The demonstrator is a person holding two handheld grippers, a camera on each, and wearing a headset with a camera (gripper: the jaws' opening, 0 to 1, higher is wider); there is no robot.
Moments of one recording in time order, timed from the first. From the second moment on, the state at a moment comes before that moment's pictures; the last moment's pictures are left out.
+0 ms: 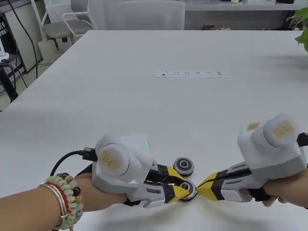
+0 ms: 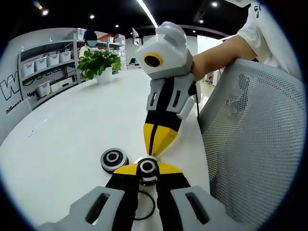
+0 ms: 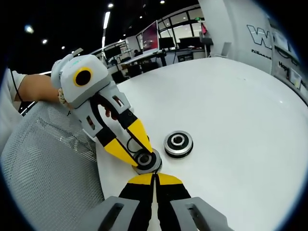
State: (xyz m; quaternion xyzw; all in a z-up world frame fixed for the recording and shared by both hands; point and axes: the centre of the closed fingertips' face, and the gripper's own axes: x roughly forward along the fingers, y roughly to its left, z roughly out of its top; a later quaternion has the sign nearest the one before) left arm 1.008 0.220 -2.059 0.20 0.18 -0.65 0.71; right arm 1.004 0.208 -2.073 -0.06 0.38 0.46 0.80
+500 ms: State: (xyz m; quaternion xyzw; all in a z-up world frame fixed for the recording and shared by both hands) left arm 1.009 0.220 -2.059 0.20 0.18 -0.65 0.71; right arm 1.006 0.212 -2.065 -0.02 0.38 0.45 0.81
